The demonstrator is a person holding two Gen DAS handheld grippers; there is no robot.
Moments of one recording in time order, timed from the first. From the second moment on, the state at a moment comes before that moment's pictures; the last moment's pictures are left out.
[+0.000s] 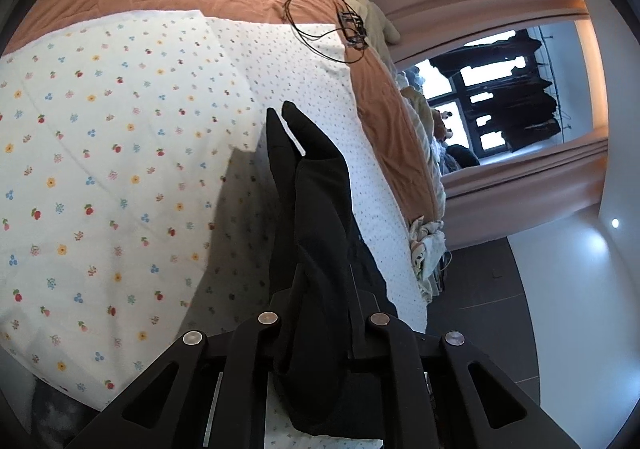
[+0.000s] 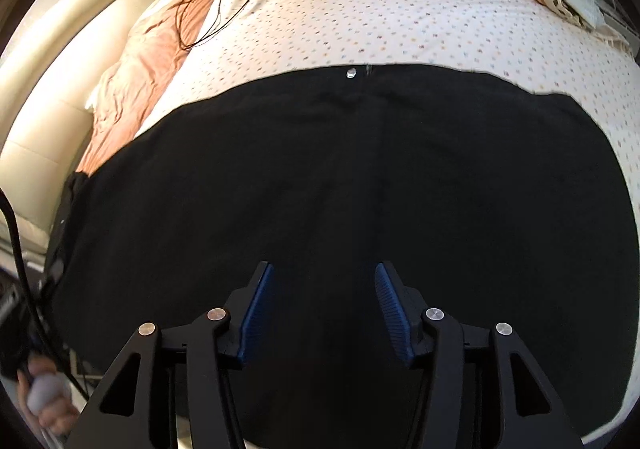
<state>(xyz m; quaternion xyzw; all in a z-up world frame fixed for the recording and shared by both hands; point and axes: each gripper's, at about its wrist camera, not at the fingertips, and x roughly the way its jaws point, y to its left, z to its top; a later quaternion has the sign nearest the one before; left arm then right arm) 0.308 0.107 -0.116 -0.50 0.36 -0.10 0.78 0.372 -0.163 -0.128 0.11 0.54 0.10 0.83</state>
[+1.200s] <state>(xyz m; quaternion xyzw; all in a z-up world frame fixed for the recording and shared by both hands) 0.354 -0.123 0.001 -0.33 0.39 -0.26 0.82 0.253 -0.250 -0.159 0.31 0.51 0.15 0.79</state>
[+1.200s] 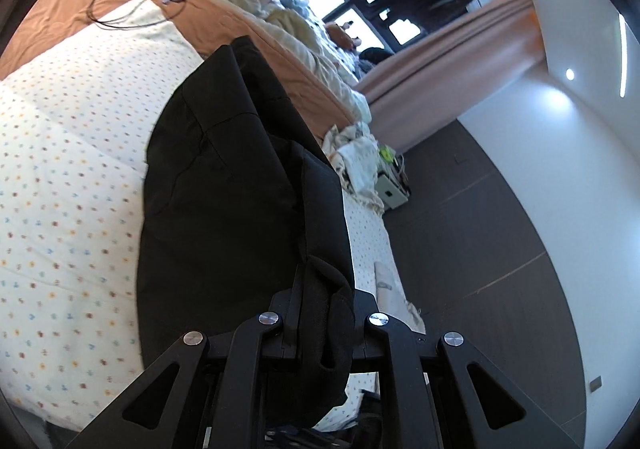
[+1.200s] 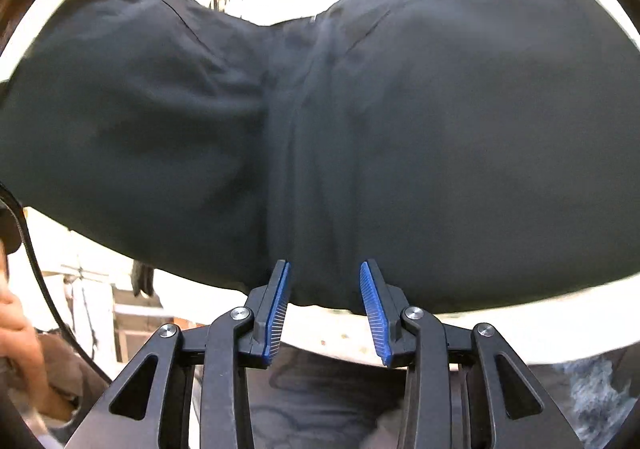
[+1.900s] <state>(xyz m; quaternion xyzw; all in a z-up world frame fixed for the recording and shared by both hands) 0.352 -0.328 -0.107 -0.16 0.53 -0.28 0.78 0.140 -0.445 -0.150 0.45 0.40 -0.02 0.80</state>
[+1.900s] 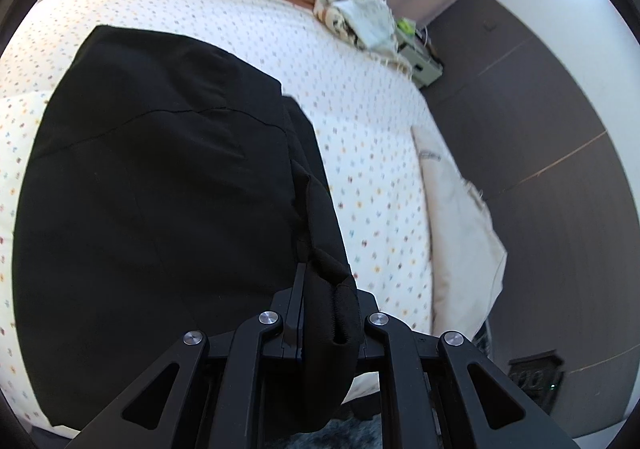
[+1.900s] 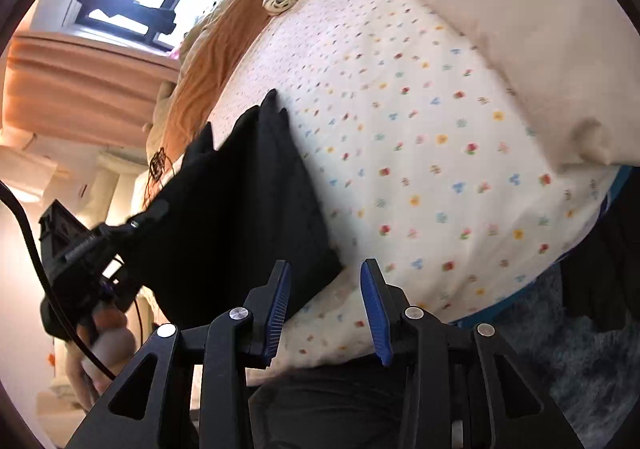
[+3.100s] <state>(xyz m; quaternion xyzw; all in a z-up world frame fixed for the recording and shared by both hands) 0.344 -0.170 -0.114 -0.17 0.54 -0.18 0.81 0.201 -0.403 -0.152 0.41 0.41 0.03 0.81</state>
